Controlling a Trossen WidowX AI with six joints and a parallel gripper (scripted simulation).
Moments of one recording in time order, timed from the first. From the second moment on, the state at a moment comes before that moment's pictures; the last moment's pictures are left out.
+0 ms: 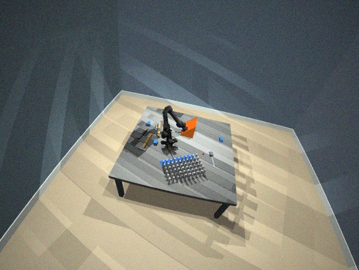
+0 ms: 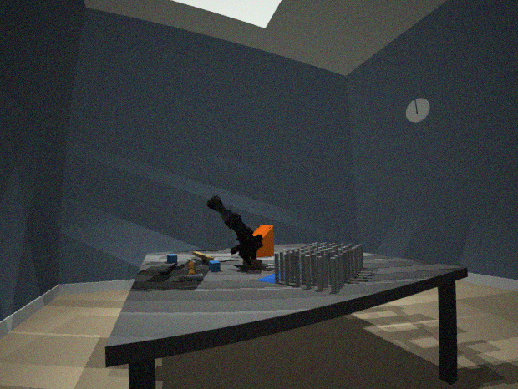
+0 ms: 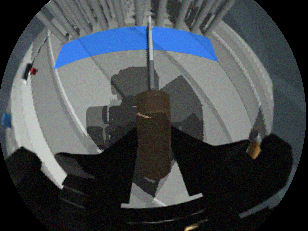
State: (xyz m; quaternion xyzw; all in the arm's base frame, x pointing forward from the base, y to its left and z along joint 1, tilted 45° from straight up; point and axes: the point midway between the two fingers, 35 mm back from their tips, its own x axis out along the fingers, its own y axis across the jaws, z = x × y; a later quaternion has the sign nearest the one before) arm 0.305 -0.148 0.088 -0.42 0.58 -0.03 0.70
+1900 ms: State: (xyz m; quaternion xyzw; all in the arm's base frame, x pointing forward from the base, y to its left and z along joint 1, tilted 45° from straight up) arm 0.291 -0.062 0.190 -0.41 0.58 -0.02 0.70
